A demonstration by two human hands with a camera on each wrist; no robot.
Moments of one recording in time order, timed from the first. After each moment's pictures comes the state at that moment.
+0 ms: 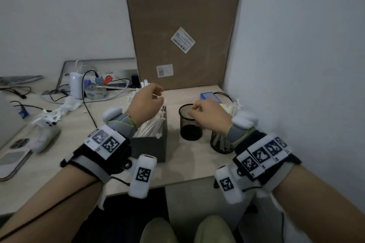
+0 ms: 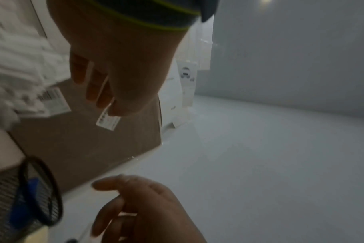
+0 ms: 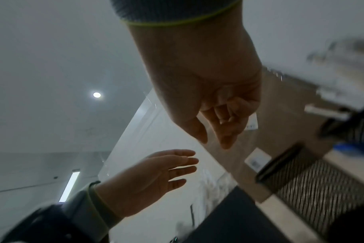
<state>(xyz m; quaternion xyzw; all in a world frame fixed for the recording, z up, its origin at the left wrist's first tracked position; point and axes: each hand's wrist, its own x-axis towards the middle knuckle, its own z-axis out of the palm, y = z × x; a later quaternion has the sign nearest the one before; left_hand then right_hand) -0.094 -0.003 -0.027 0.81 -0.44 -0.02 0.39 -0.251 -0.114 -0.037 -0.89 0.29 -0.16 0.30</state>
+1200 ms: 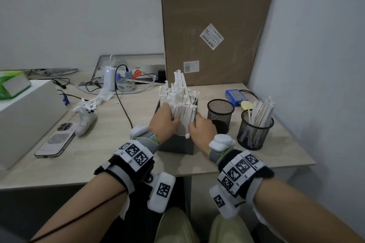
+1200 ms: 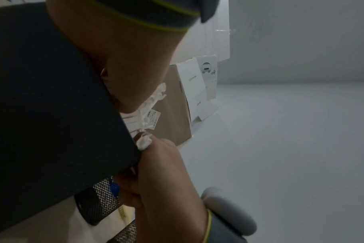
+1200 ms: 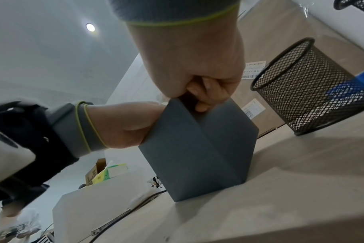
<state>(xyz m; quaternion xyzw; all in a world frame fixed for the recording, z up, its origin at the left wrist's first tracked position) -0.094 0.052 -0.081 0.86 -0.37 -0.03 0.34 -0.184 -0.037 -0.110 -0.89 0.32 -0.20 0.25</state>
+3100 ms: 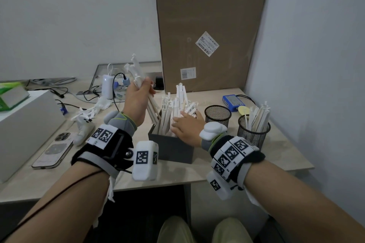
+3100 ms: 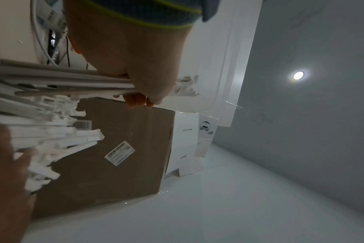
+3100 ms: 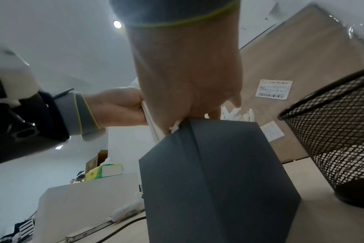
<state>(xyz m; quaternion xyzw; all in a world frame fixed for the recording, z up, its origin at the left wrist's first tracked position) -0.048 0.057 -0.019 0.61 -0.26 -0.07 0.75 -0.165 -0.045 -0.075 -0.99 0.12 0.02 0.03</state>
